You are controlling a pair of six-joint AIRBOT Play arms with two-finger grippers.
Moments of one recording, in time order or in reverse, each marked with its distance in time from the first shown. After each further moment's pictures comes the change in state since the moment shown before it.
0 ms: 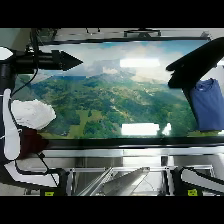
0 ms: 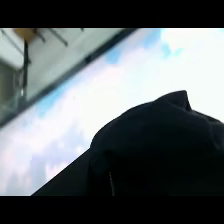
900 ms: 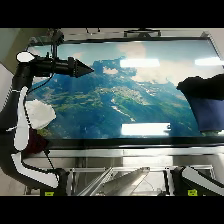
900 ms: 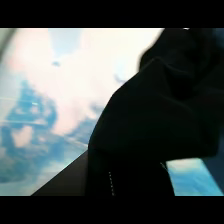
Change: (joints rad) left arm -0.067 -0.113 0.000 -0.010 -0.023 -0.019; right arm -0.321 0.098 -0.365 0.200 0.188 -0.215
